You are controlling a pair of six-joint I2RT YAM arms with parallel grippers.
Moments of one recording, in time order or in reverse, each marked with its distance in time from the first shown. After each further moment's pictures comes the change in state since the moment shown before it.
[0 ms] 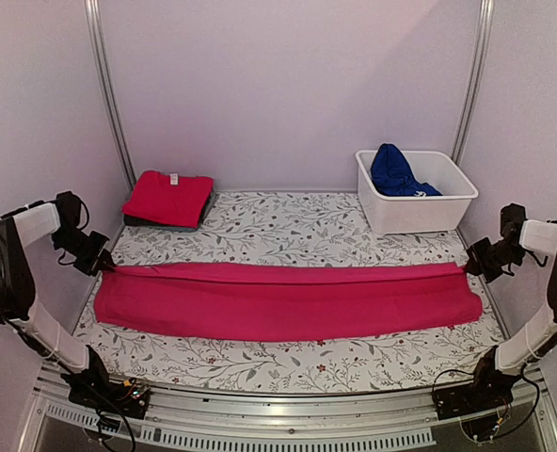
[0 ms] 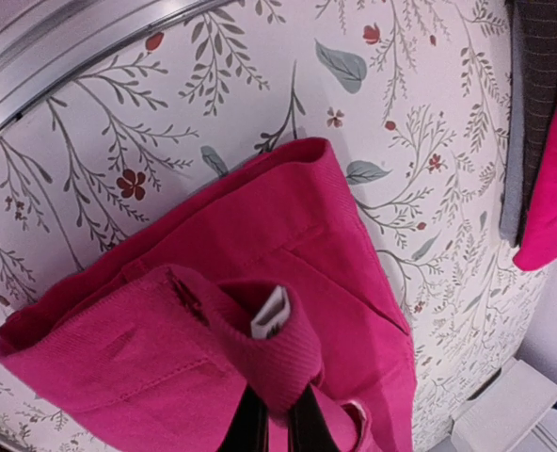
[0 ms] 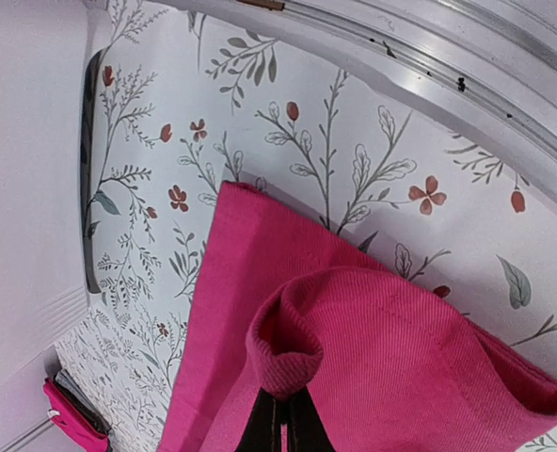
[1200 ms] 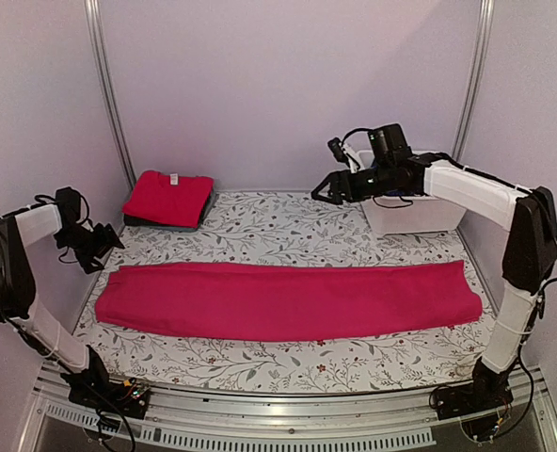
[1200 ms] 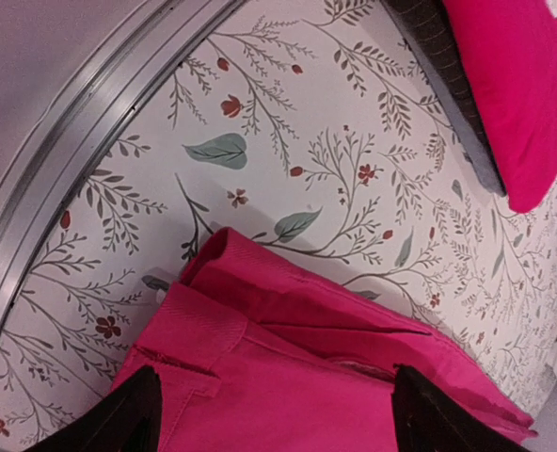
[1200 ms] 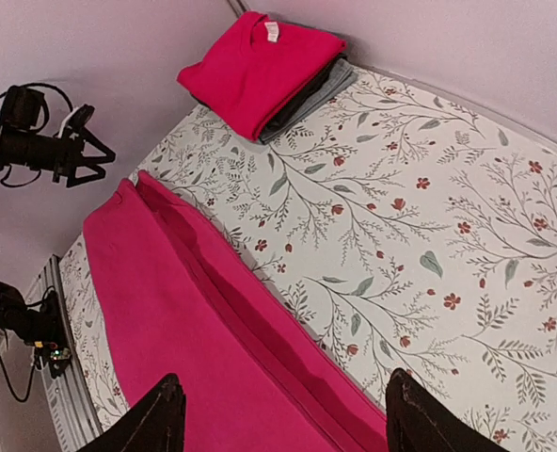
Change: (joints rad) left arm -0.027 0.042 0.001 0.190 0.008 0.420; right arm 0.832 0.360 0.693 0.177 -0.237 -0.679
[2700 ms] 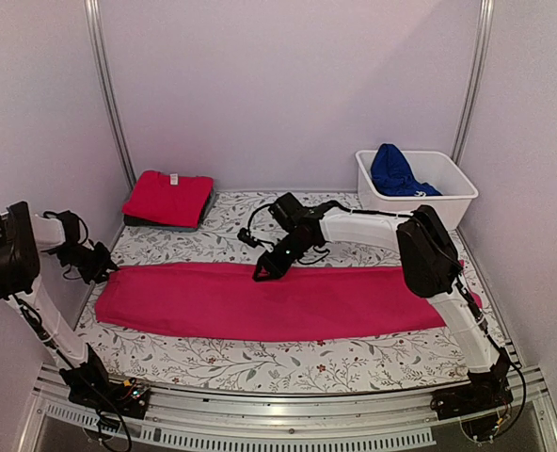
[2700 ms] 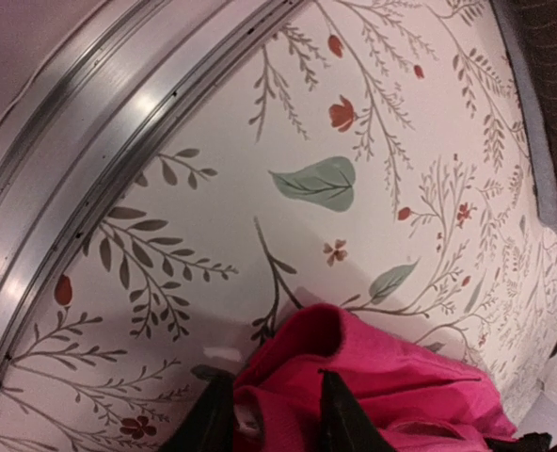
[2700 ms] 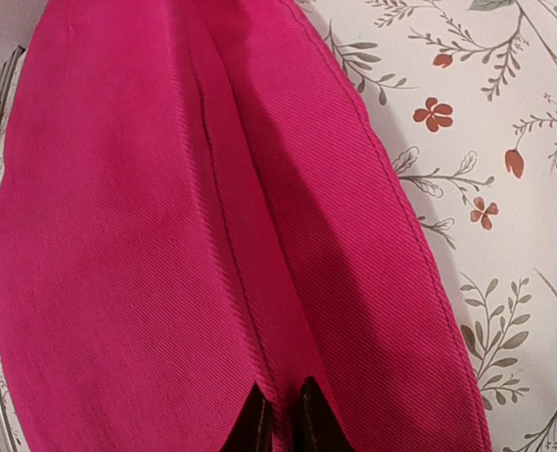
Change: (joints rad) left arm 0.127 0.200 -0.084 0.187 0.098 0.025; right arm 0.336 0.681 0.501 -0.218 0.018 -0.356
